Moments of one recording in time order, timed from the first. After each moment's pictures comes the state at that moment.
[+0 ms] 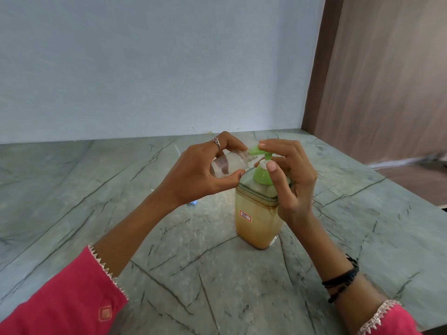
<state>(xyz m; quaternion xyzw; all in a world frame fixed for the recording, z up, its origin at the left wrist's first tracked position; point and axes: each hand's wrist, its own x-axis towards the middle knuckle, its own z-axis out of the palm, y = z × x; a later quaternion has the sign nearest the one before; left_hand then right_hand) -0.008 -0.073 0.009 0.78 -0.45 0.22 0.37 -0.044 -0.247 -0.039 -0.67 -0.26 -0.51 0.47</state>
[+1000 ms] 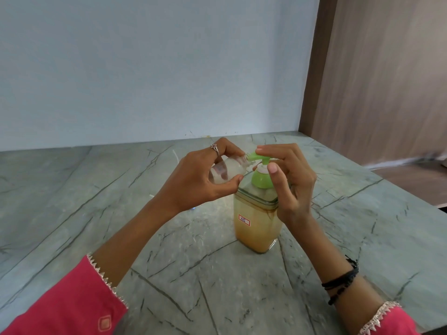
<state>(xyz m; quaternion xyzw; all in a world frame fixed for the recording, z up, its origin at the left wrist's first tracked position) -0.010 -0.073 0.007 0.78 -0.45 0.21 0.38 -0.046 -0.247 -0.037 -0.67 -0.24 -0.52 0.47</state>
